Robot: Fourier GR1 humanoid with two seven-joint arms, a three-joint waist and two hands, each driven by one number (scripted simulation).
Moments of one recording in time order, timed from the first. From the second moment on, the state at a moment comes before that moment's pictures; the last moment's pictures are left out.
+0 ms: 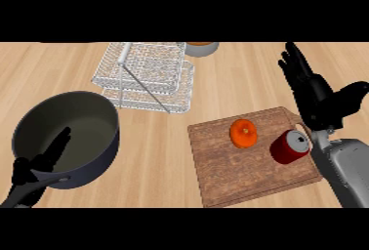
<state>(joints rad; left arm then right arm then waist) 0.06 0.60 -0.25 -1.34 0.35 0.10 -0.05 -0.42 -0.42 0.22 -1.49 -0.31 -0.23 0.10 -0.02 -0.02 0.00</state>
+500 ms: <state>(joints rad) -0.02 0.45 -0.27 -1.34 0.33 0.11 -0.16 -0.50 -0.22 0.43 -1.32 -0.22 -0.17 0.08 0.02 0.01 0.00</state>
